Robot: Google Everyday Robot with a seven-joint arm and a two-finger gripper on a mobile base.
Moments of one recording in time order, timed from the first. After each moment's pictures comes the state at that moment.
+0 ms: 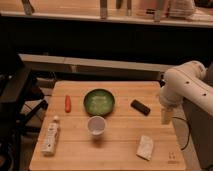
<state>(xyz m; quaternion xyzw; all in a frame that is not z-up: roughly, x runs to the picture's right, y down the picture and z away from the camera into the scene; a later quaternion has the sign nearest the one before) 0.285 0.105 0.684 -0.28 0.02 0.02 0.96</state>
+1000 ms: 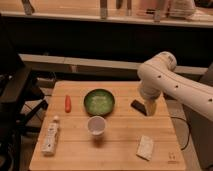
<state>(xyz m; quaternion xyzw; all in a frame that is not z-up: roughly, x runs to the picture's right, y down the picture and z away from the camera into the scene) 0.202 0.065 0.693 -0.26 0.01 -0.10 0.96</state>
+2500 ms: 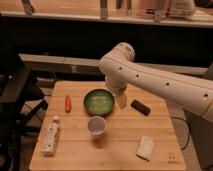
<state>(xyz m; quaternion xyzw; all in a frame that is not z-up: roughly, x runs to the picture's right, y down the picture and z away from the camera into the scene) 0.055 0.034 0.695 -0.25 -0.05 -0.23 0.94</state>
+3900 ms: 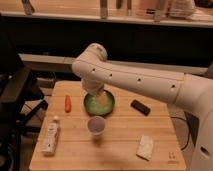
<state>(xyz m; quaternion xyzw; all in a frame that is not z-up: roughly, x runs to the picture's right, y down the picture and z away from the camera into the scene) -0.045 0.035 0.700 -0.23 -0.11 -0.36 0.90</state>
